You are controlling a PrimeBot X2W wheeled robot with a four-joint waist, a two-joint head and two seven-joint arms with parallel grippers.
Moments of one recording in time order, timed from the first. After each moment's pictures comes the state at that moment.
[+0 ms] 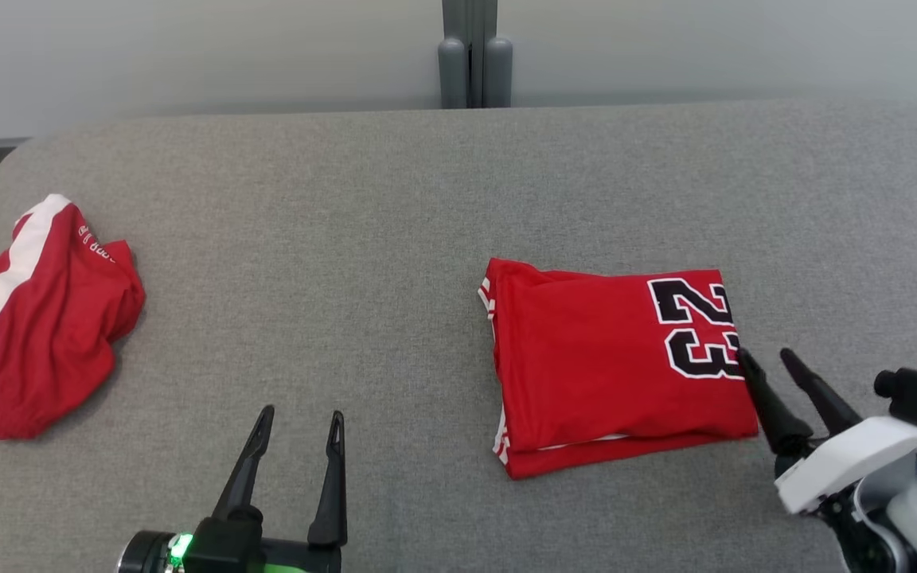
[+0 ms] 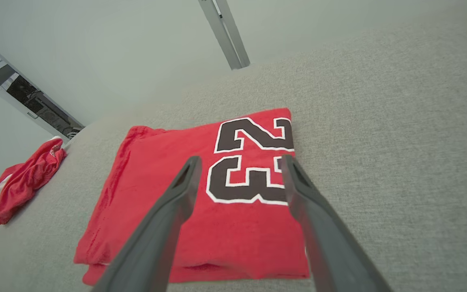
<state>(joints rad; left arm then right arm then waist) 0.14 0.05 -0.23 -0.02 -0.10 0.01 -0.26 -0.14 -0.47 0.40 0.28 0.89 0.13 -0.22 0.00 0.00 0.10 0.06</state>
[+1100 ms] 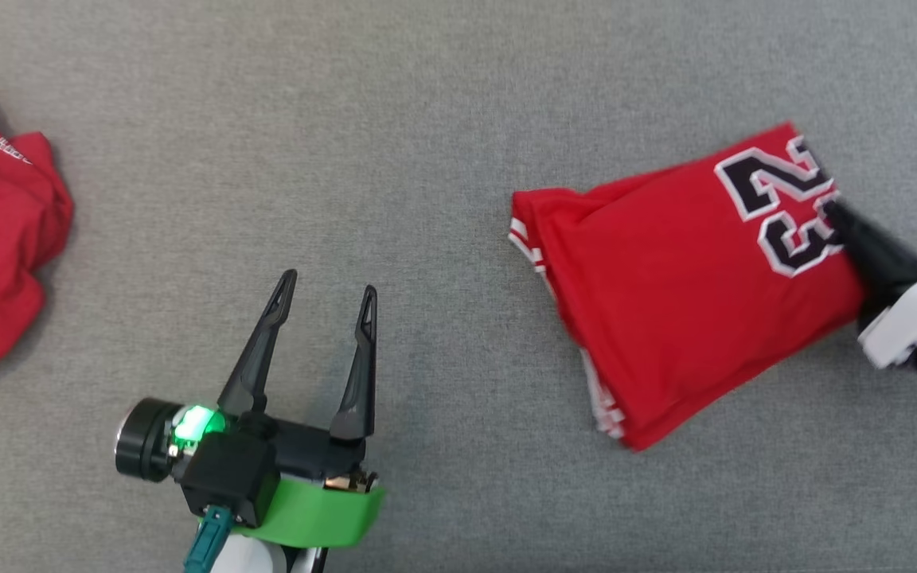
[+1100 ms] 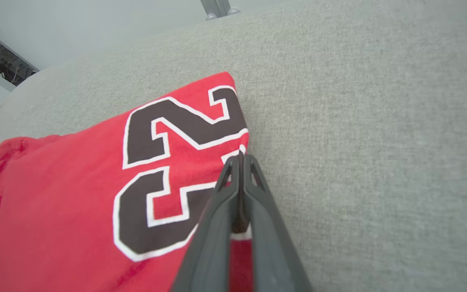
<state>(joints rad) -0.07 0.05 -0.29 -0.14 -0.06 -0.01 -0.26 -0.55 -0.79 0.68 0.34 1.16 0.13 -0.17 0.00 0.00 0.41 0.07</state>
